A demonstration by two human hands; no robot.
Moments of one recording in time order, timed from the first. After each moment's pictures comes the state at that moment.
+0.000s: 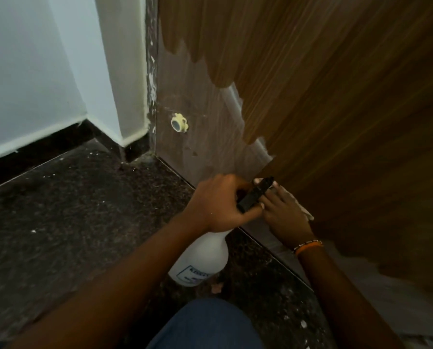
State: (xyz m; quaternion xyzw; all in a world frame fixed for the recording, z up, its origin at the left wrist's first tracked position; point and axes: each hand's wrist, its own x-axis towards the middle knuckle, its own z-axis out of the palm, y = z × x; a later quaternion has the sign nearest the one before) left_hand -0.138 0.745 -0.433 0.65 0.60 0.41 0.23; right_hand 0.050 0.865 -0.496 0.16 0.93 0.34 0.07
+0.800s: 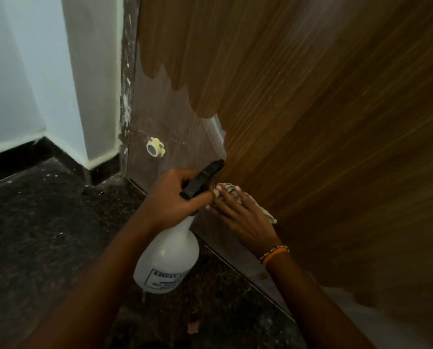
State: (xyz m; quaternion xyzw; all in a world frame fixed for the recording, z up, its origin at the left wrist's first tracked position) left_hand -0.198 0.775 -0.434 0.52 0.52 0.57 0.35; right_hand -0.003 0.883 -0.477 0.11 0.88 0.45 0.10
